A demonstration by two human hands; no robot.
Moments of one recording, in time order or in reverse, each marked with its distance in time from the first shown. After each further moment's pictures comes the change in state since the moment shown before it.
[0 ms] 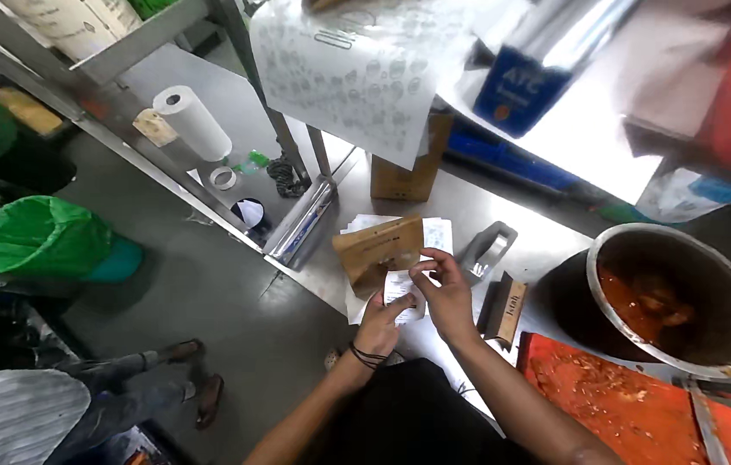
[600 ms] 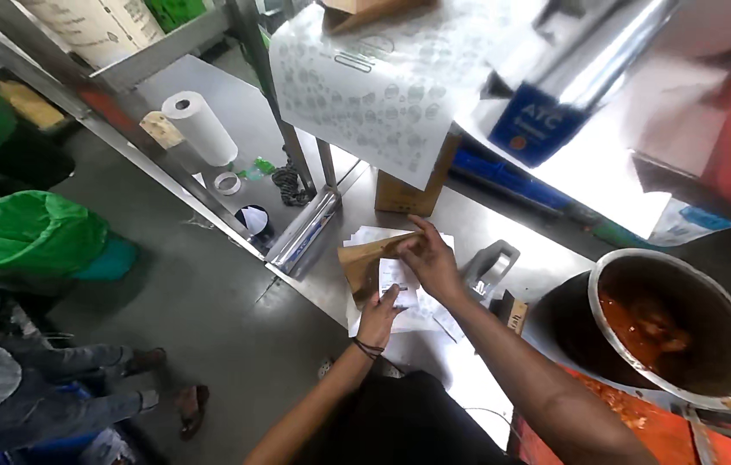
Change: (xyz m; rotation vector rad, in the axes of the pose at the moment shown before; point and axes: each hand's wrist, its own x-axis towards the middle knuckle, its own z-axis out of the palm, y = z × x) left_hand 0.040 -0.003 -0.021 0.096 0.119 0.033; right_hand 0.093 0.007 0.019 -0.283 -0.279 -0.162
